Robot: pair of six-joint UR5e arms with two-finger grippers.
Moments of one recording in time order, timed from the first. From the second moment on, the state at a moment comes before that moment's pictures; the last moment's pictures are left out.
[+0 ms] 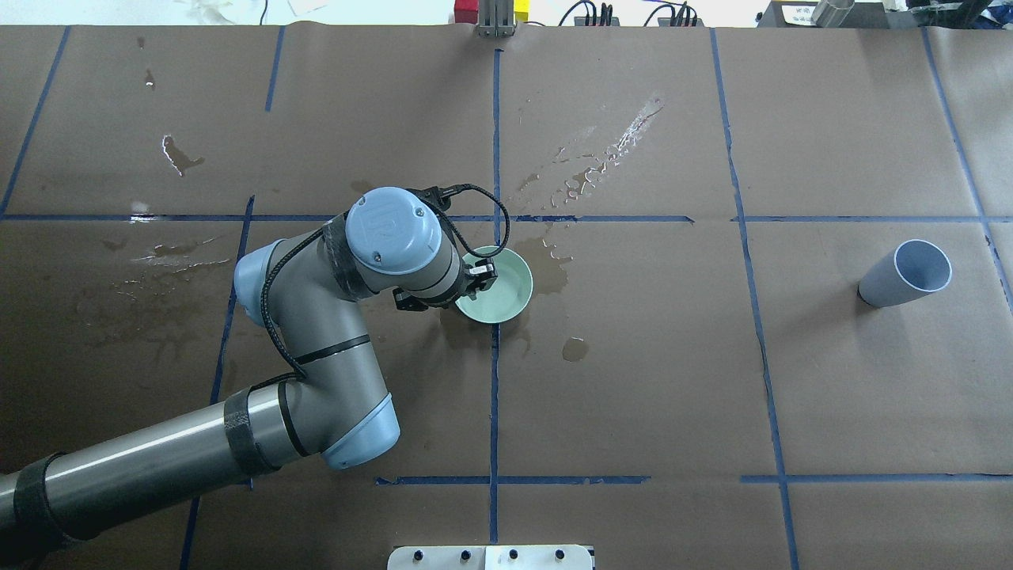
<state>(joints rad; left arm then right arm) -0.49 -2.31 -1.51 -1.79 -1.81 -1.55 1.68 -1.73 1.82 -1.66 2.33 -0.19</state>
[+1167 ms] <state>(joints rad) -0.62 -2.24 -1.64 -1.78 -1.99 -1.47 1.68 -1.73 1.81 -1.66 2.33 -0.19</state>
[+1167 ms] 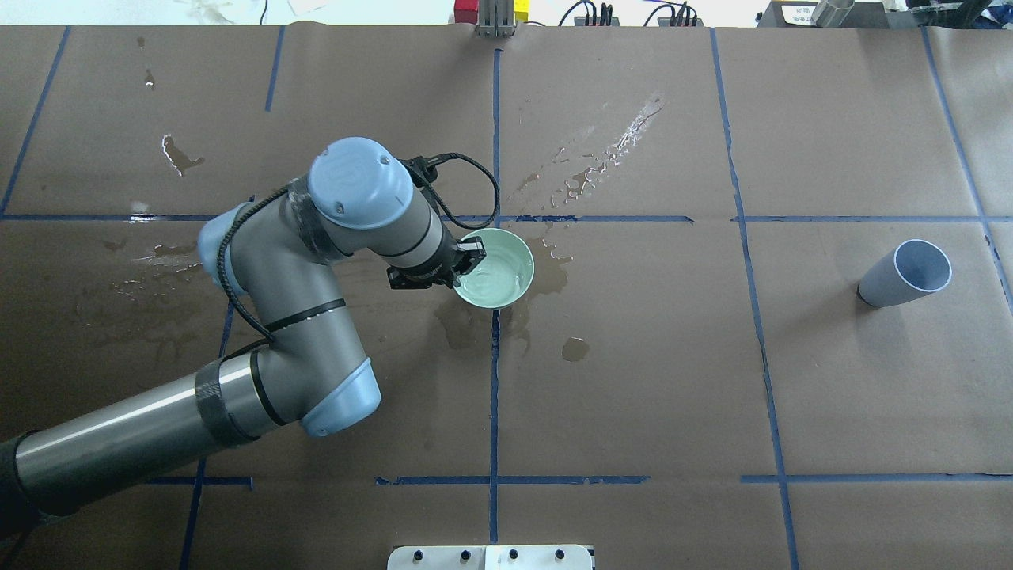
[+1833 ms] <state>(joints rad) -0.88 -1.95 -1.77 -1.80 -2.21 -1.08 1.67 -1.73 1.81 -1.66 2.33 -0.19</state>
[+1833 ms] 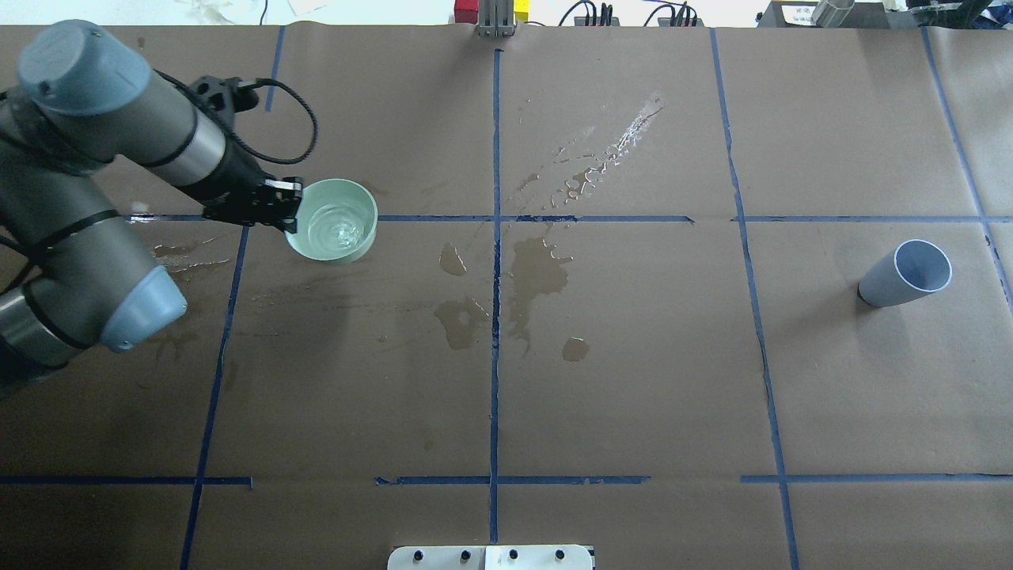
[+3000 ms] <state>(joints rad) -1.24 -1.51 -1.70 -1.93 -2.42 -0.34 1.67 -1.74 1.81 -1.66 2.37 -0.18</state>
